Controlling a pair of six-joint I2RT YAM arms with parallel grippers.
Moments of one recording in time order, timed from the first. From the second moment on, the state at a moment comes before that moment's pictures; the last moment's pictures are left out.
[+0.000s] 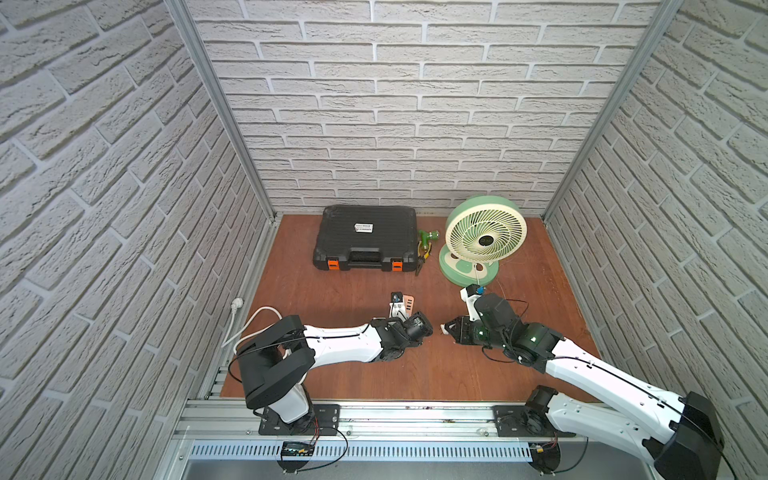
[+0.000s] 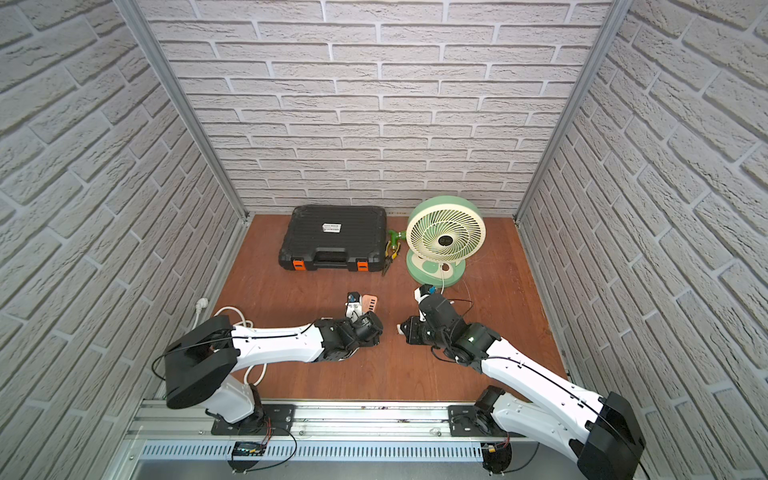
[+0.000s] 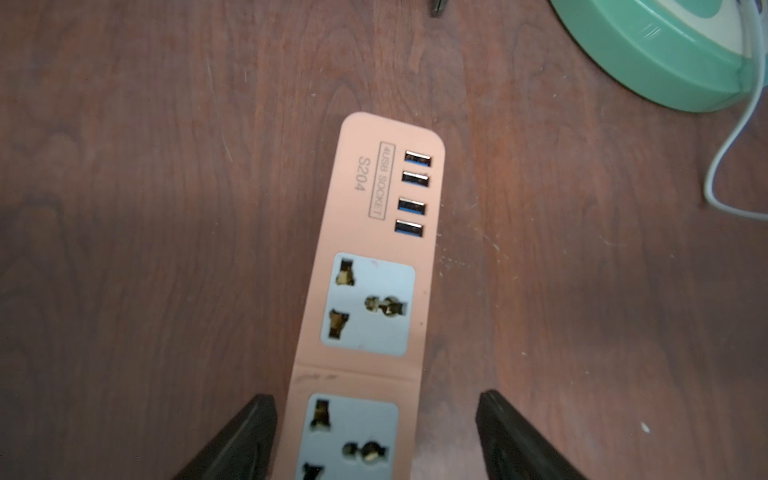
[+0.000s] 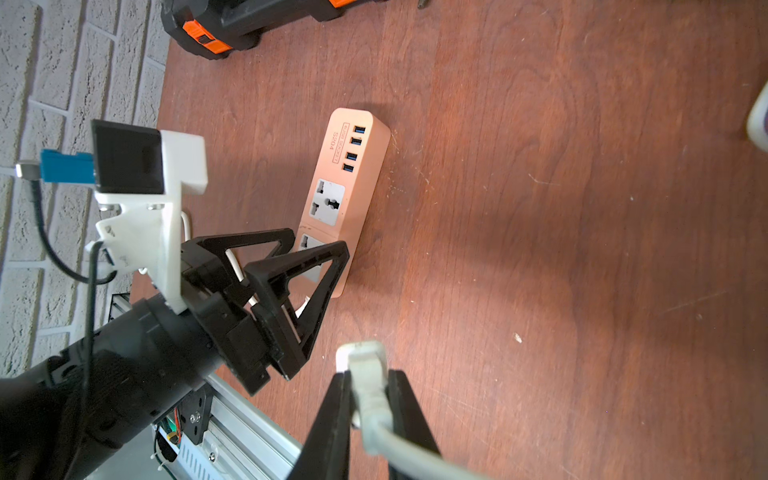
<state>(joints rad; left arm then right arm) -1.01 1.57 0.81 -0.32 -0.47 -1.00 0.71 0.97 0.65 -0.49 -0.06 0.80</state>
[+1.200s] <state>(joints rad) -0.75 1.10 0.48 -0.40 -0.39 -0.87 0.77 1.07 0.71 -0.46 -0.04 0.80</state>
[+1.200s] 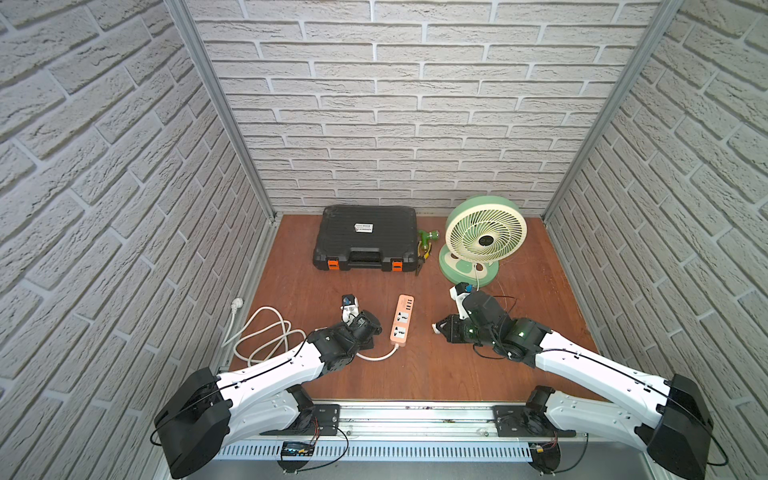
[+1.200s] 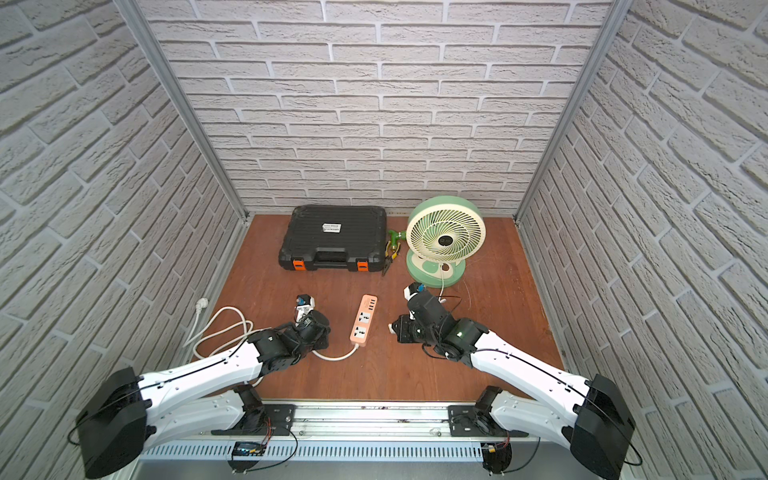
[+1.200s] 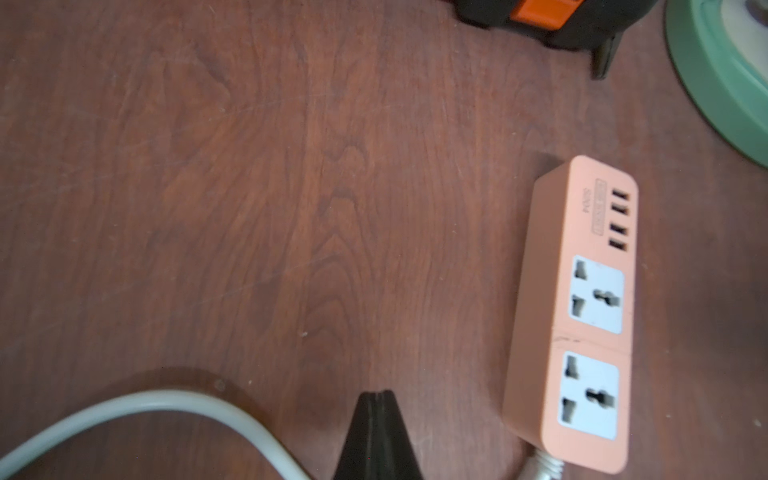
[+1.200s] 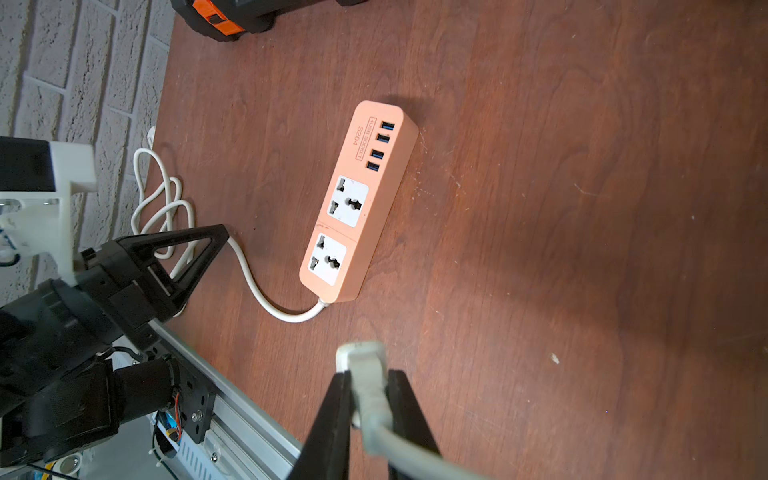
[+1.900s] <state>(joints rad) -0.74 1.34 0.44 -0.09 -0.27 -0.89 0.81 1.10 0.73 -0.44 0.04 0.81</state>
